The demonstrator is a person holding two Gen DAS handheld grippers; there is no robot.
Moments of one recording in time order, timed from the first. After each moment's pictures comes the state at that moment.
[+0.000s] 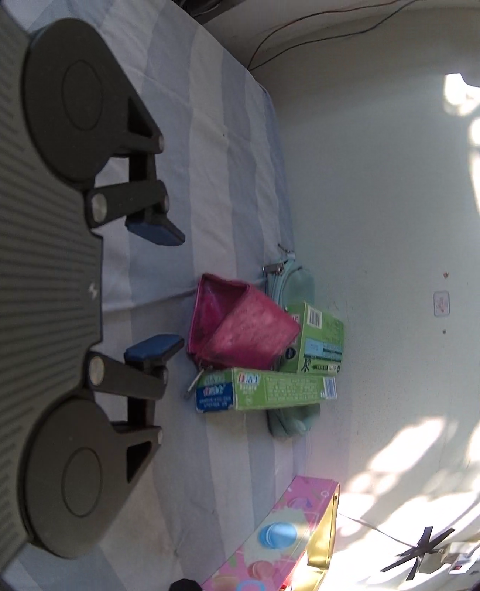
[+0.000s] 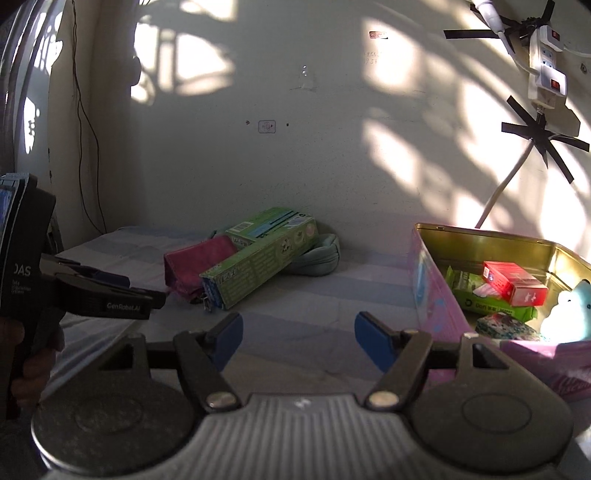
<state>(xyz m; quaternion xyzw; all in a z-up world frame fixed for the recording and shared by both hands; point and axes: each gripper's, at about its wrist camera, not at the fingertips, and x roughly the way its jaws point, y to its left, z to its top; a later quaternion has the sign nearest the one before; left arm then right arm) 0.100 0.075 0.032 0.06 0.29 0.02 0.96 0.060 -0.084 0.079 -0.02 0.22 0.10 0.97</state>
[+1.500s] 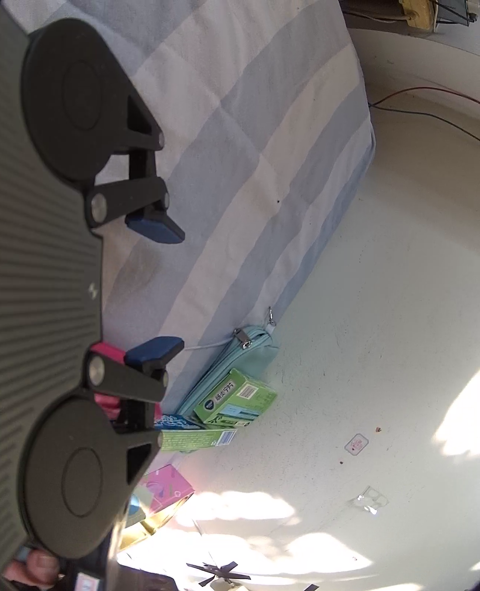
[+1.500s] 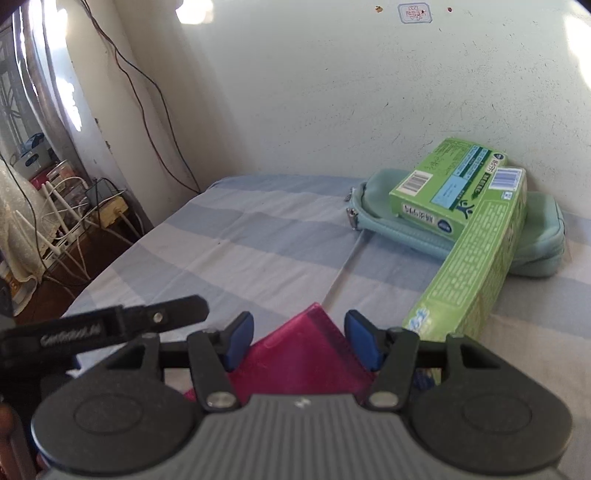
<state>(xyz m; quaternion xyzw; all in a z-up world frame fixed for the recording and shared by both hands) 0.103 0.188 0.033 -0.26 0.28 0.00 0.92 0.198 0.032 0.077 0.05 0.38 0.29 0.88</state>
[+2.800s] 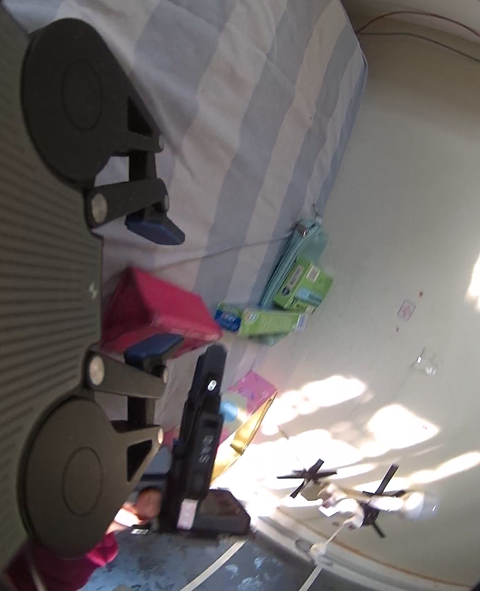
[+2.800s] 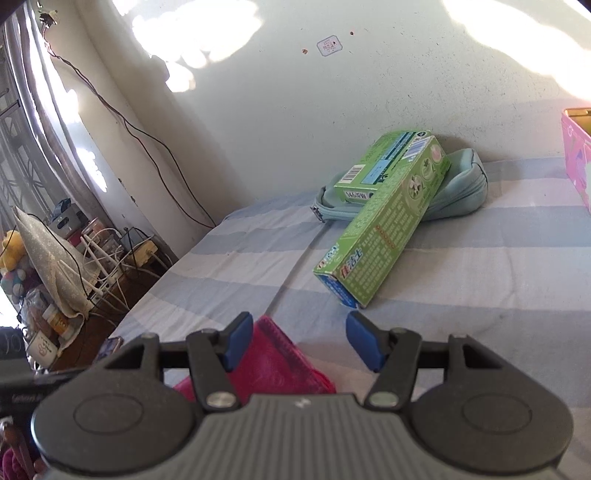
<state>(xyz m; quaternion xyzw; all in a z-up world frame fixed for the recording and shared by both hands) 0.007 0.141 0.045 -0.19 0.28 -0.17 0.93 0.155 -0.068 0.062 0.17 0.34 0.31 0.87</state>
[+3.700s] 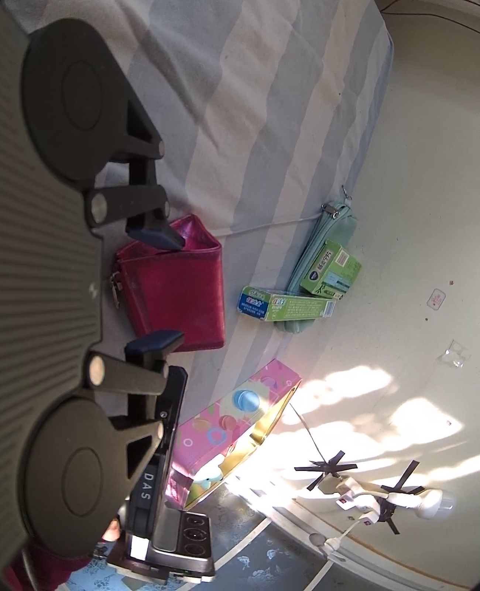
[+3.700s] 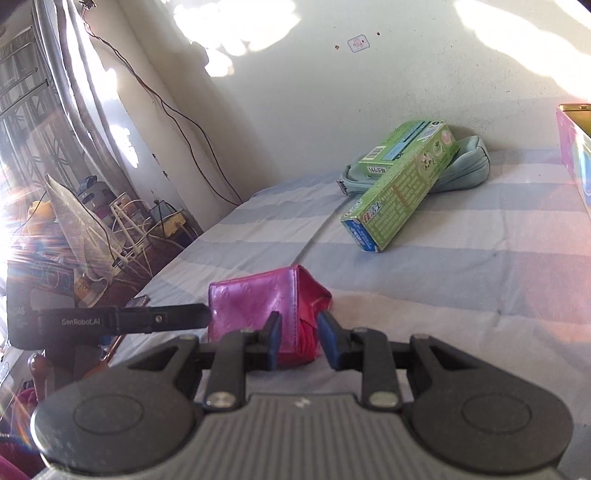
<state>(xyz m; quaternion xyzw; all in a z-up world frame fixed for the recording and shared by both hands) 0.032 0.133 0.029 -0.19 0.31 -0.19 0.91 0.098 -0.080 0.058 0.14 0.33 0.34 0.87</state>
